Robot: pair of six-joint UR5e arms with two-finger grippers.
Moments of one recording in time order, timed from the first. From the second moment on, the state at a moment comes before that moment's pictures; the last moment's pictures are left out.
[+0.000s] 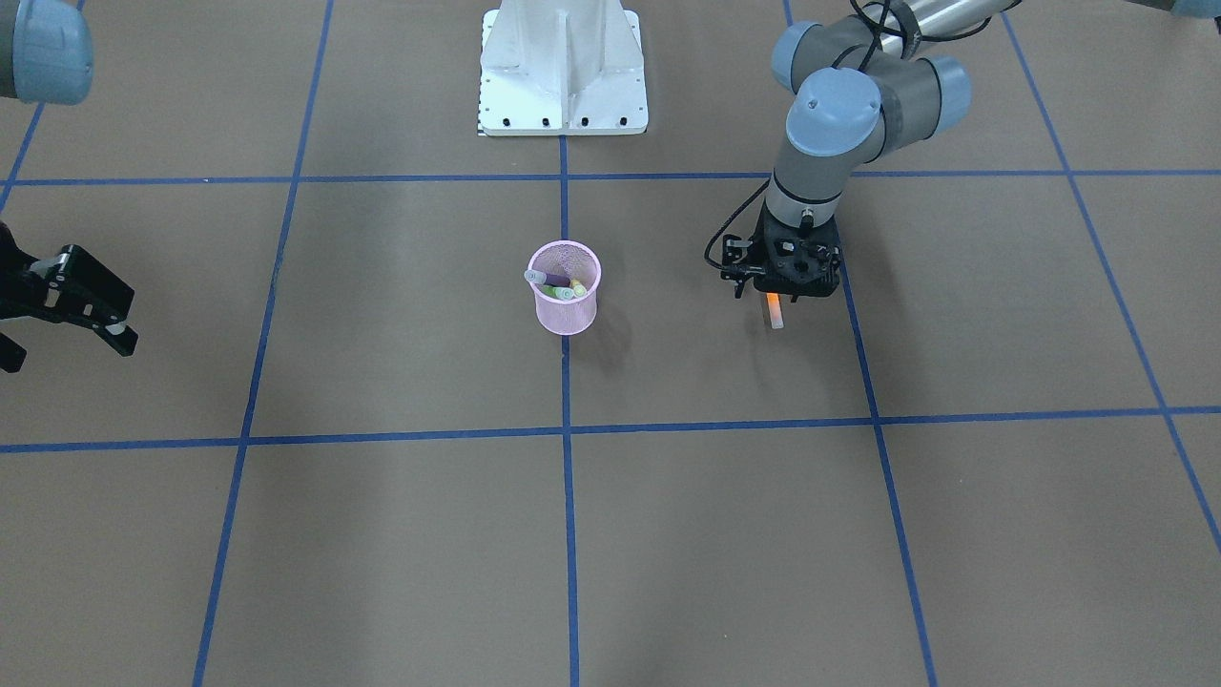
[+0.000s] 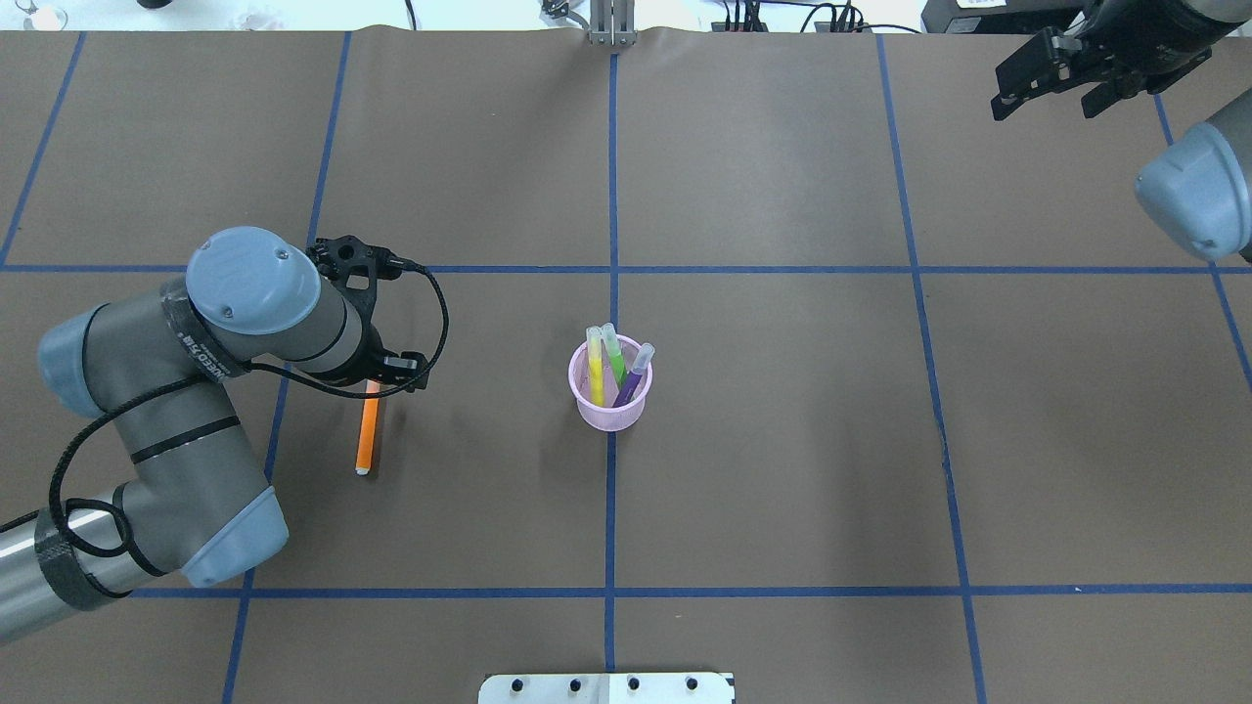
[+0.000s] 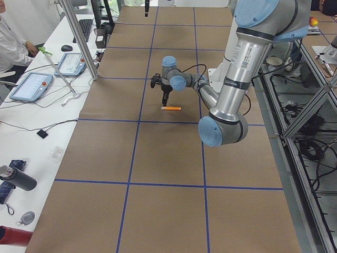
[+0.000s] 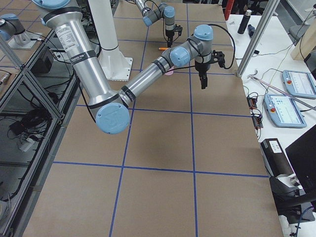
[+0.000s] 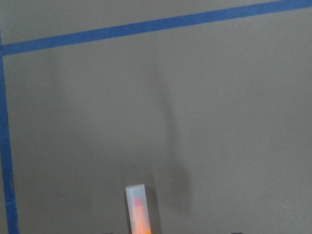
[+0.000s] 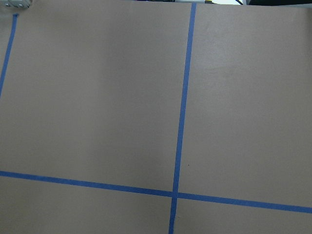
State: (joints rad) left arm -0.60 -1.95 -1.77 -1.71 -1.88 -0.99; right arm 1.18 -1.14 1.85 -1.67 2.23 0.60
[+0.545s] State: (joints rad) left arm -0.60 -1.95 -1.73 -1.72 -1.88 -1.00; right arm 1.18 -1.15 1.86 -1.66 2.23 0.60
